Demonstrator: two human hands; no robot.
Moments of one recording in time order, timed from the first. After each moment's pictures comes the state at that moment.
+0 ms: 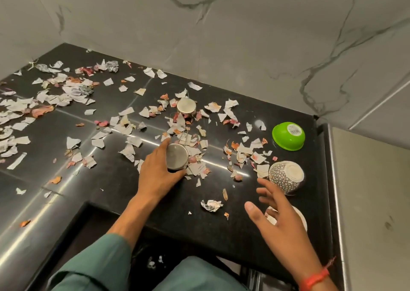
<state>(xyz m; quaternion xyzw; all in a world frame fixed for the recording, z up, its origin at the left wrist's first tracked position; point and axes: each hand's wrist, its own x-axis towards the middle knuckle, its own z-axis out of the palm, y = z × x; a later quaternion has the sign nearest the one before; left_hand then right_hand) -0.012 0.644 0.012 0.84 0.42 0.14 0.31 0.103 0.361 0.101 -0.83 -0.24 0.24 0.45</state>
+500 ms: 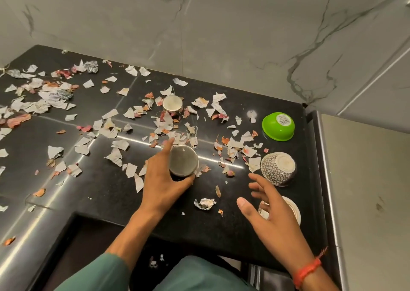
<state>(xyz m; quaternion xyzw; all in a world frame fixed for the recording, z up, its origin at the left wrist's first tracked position) -0.001 0.602 0.025 0.83 0.34 0.23 0.37 0.106 0.361 0.098 -0.84 -0.23 0.24 0.43</state>
